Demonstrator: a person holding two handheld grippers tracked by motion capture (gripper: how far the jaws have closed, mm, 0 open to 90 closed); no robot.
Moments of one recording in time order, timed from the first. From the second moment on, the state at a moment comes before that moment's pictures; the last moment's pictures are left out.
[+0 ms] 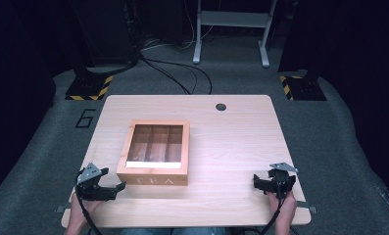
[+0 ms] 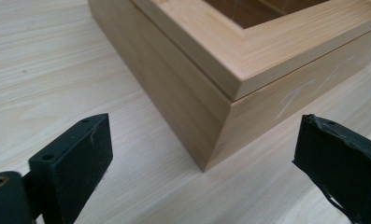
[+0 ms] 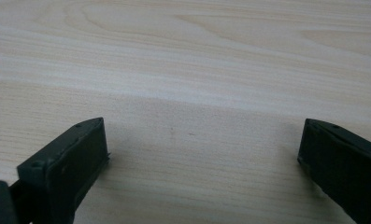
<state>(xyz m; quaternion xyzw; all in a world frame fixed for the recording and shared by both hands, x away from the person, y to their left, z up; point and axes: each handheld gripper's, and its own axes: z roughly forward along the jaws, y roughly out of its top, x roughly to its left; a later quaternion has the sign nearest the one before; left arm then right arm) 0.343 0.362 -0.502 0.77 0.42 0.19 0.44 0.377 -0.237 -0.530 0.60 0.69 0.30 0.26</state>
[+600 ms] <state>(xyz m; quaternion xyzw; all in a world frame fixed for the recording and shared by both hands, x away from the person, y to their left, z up) 0.346 0.352 -0.497 0.76 0.41 0.18 0.48 0.377 -0.237 -0.530 0.60 0.69 0.30 0.26</state>
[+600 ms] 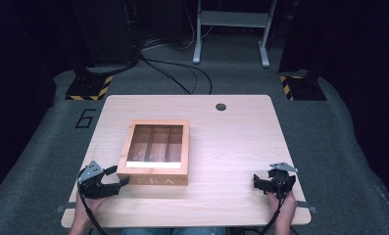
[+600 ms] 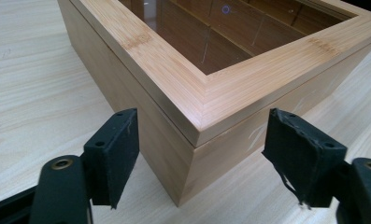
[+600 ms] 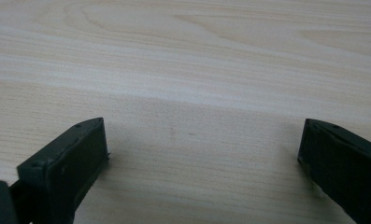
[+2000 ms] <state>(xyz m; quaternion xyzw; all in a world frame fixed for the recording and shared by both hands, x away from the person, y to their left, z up) 0.340 0.344 -0.500 0.73 0.39 0.23 0.50 0.377 -0.237 -0.530 0.60 0.69 0.30 0.26</state>
